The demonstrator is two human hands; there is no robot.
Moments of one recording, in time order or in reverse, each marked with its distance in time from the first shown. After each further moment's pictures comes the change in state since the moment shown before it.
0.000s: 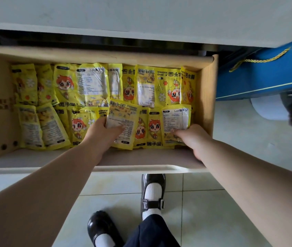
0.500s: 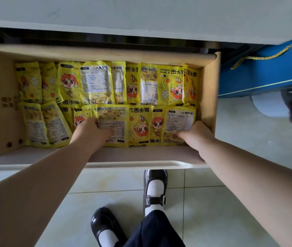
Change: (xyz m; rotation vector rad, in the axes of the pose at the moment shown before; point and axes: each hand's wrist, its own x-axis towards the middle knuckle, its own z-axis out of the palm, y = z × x) left_hand -0.002 -0.002 -0.031 0.457 0.082 -0.017; right_hand -0.011 0.001 0.000 -0.291 0.119 -0.042
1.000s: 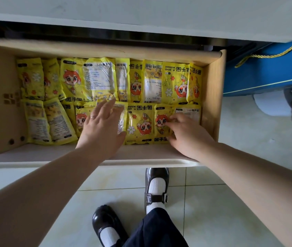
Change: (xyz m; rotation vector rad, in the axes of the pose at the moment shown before) left_hand -0.015 0.000 0.004 0.489 0.137 0.583; right_hand -0.020 -0.011 0.009 -0.737 -0.022 -0.723
